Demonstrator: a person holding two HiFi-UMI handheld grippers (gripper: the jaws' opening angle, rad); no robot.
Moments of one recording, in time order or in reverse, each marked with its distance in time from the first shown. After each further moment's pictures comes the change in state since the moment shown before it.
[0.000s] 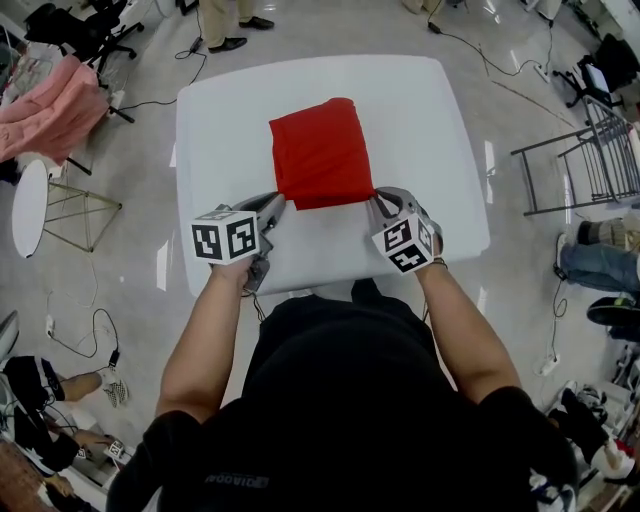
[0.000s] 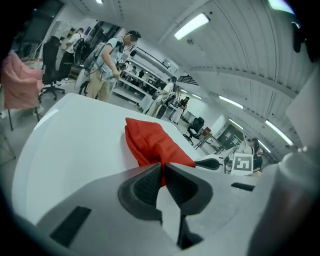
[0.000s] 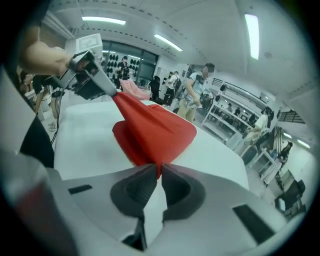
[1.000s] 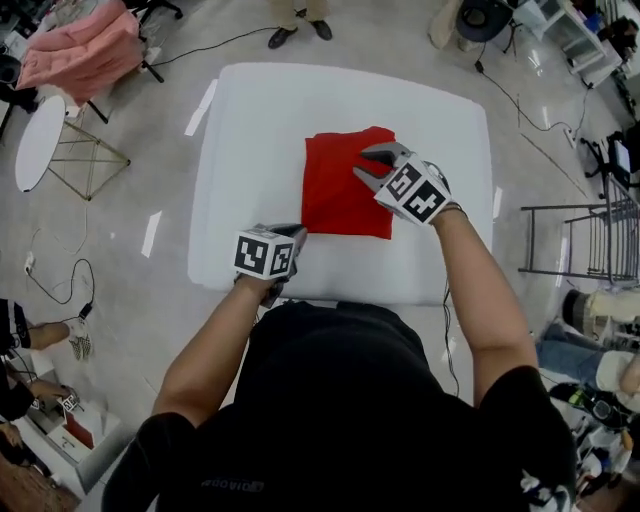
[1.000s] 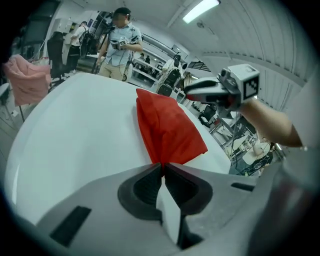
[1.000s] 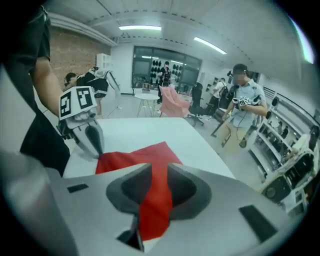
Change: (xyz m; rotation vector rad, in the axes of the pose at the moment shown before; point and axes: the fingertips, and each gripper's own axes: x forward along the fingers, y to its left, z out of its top) left arm 0.026 0.028 -0.071 -0.034 0.146 0.127; right arm 0.064 -0.016 0.154 -0.285 -0.071 0.437
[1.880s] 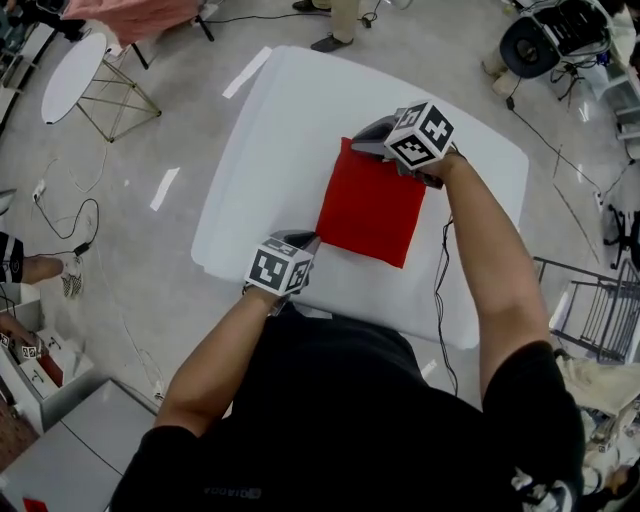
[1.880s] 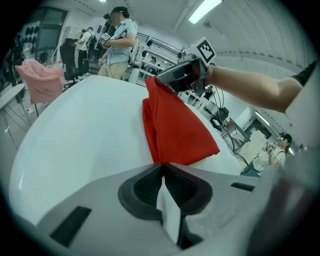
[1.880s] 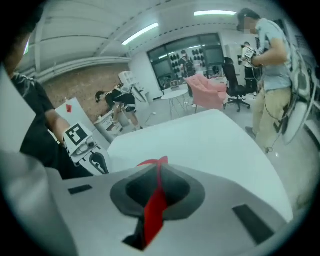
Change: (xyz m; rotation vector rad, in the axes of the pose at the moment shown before) left arm -0.005 0.020 -0.005 -0.076 -0.023 0.121; right arm 0.104 -0.019 0.071 0.052 0.036 0.591
